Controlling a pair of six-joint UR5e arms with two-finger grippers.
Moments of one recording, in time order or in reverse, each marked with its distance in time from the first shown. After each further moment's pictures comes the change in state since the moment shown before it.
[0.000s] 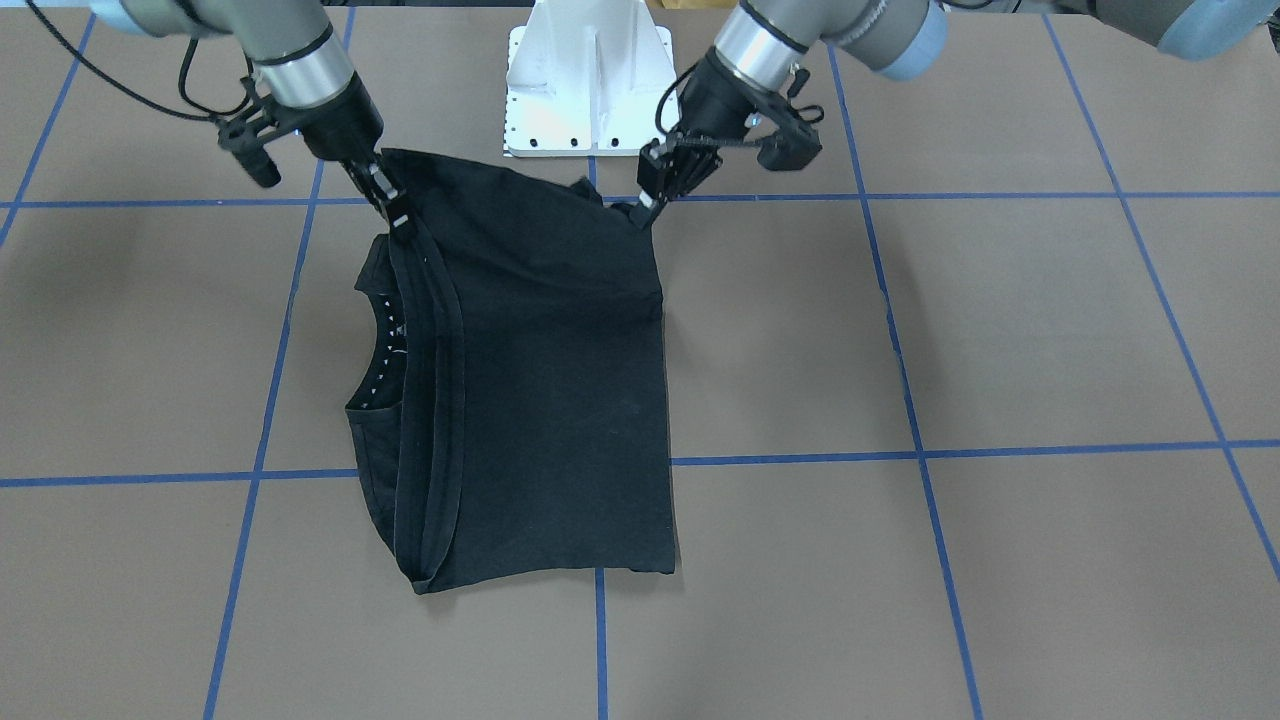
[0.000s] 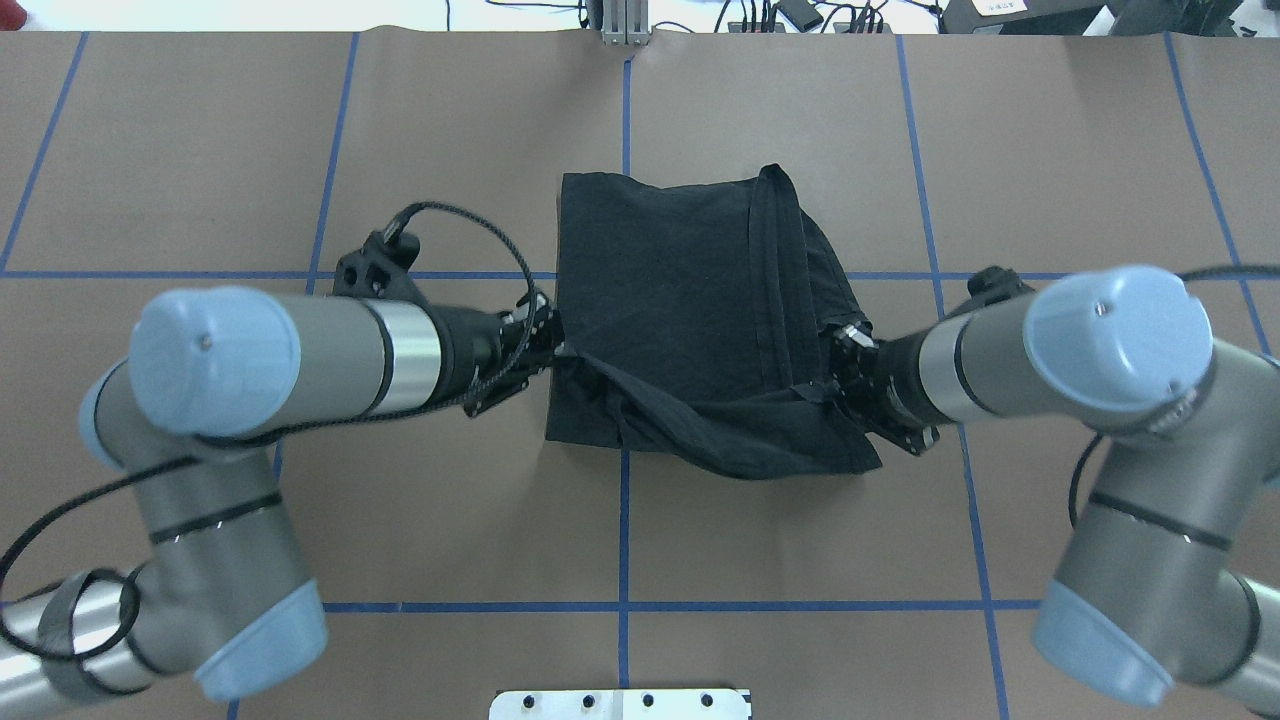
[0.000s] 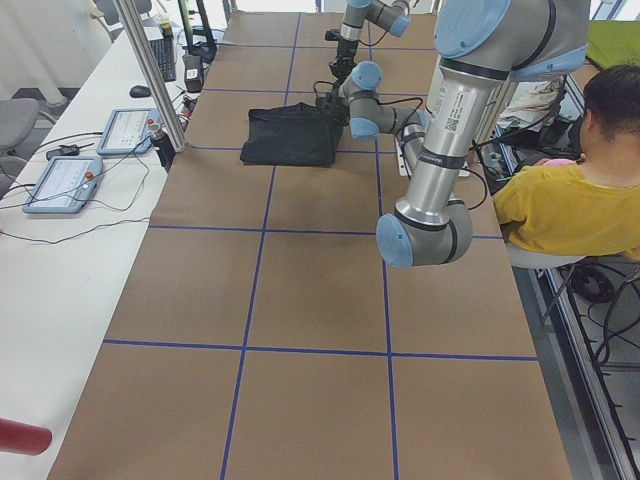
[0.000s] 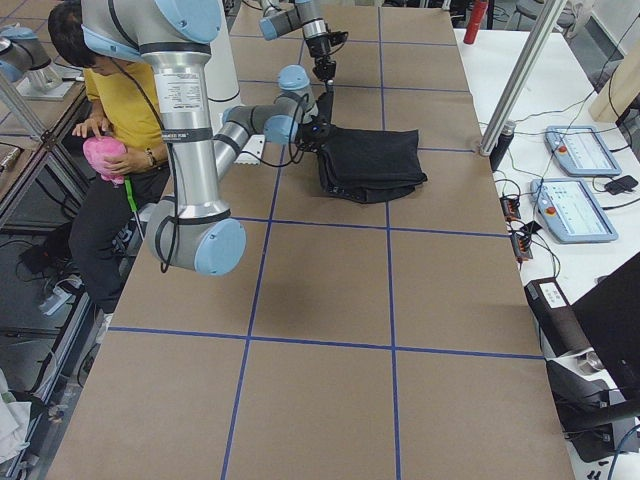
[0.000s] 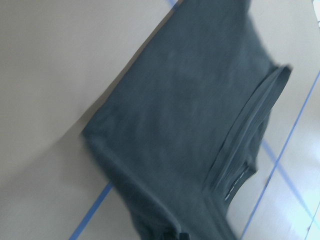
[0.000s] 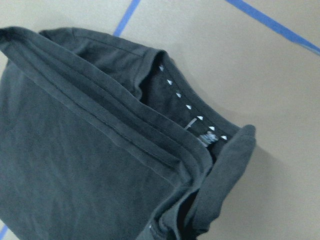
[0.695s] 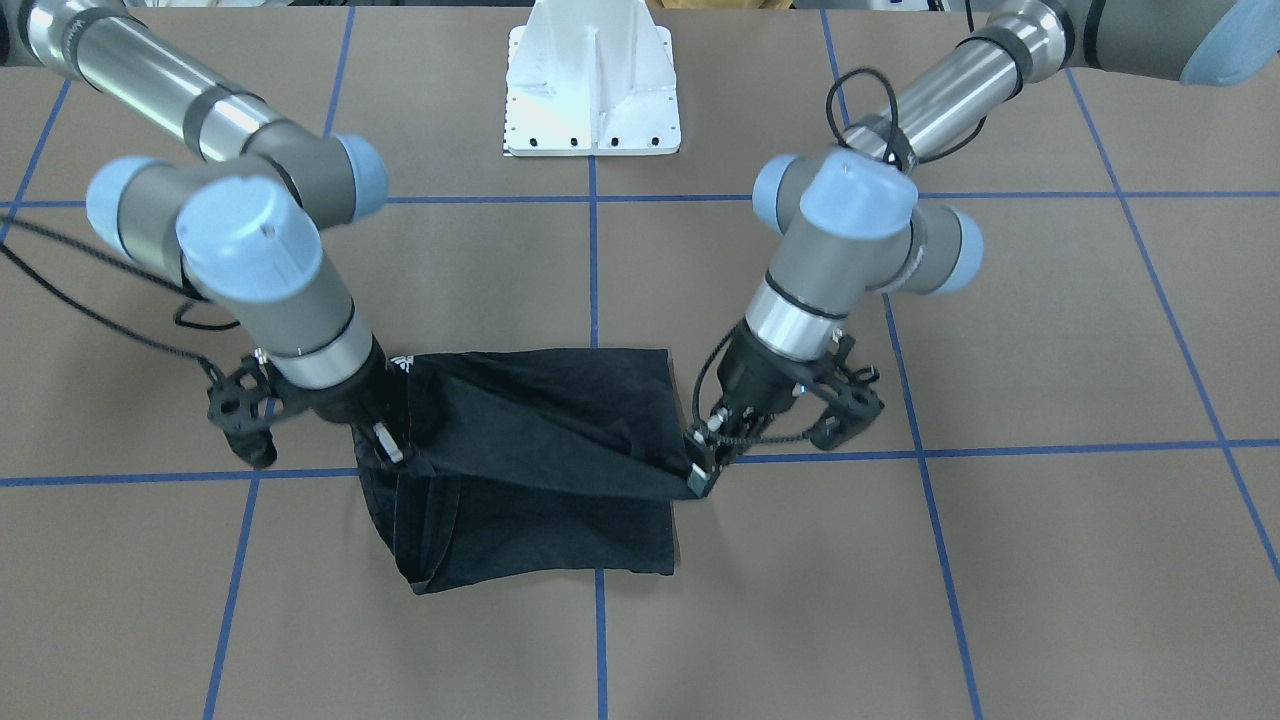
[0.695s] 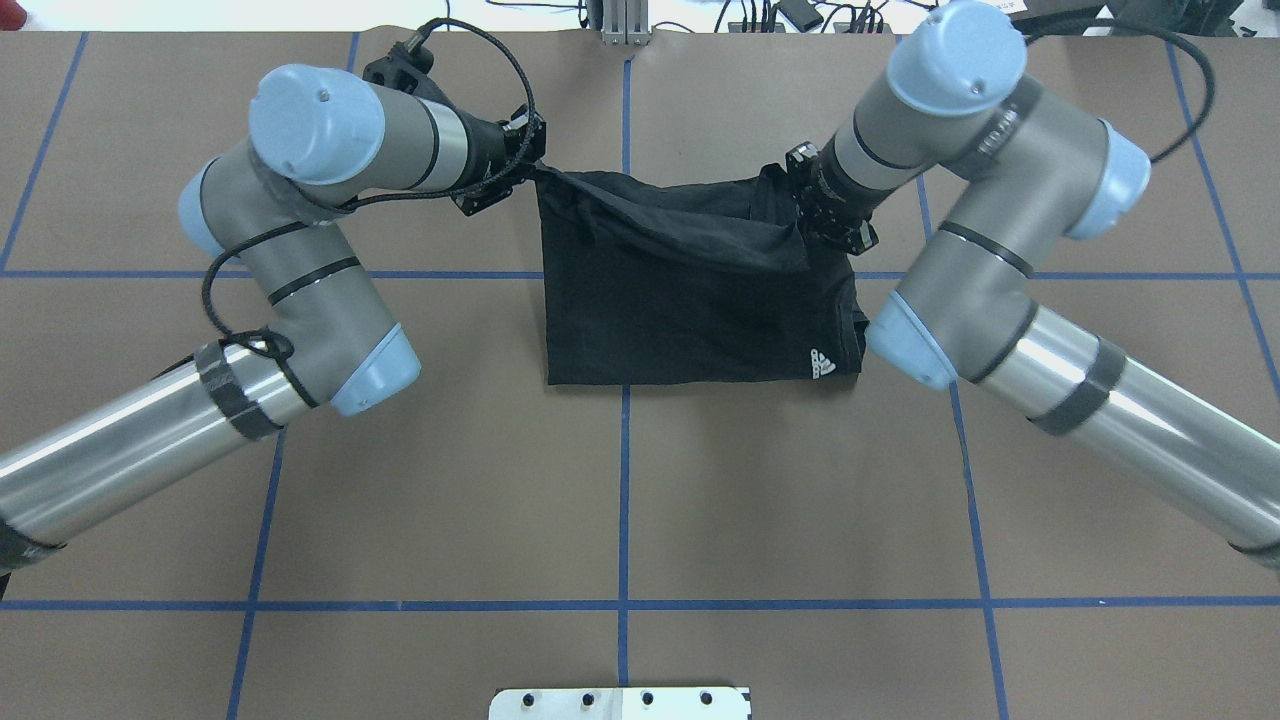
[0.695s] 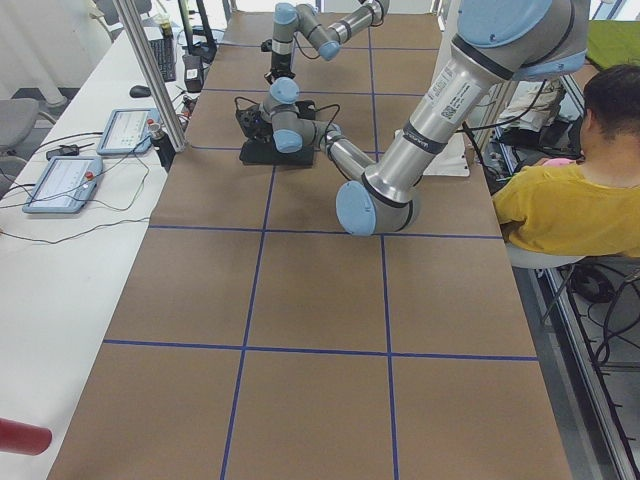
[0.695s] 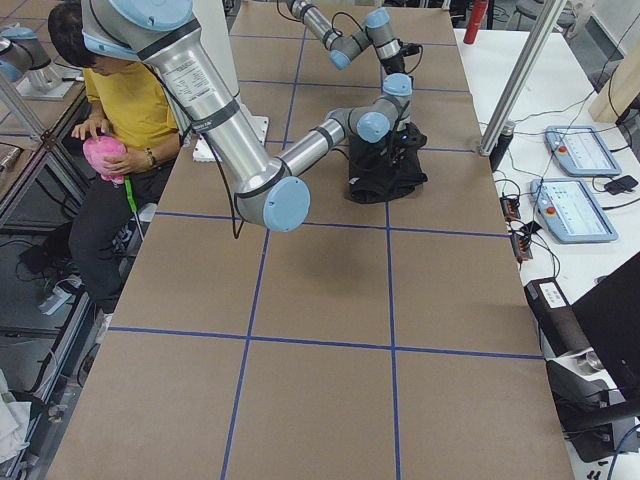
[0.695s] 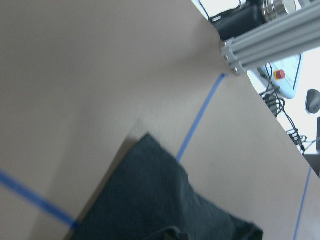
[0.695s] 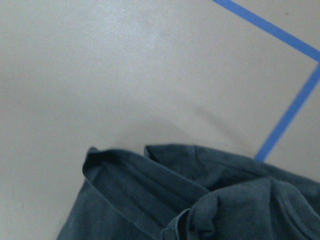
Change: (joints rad) left arm -0.234 -0.271 0.679 -0.279 -0.038 0.224; right arm 0.229 0.412 -0.703 0.065 0.114 -0.245
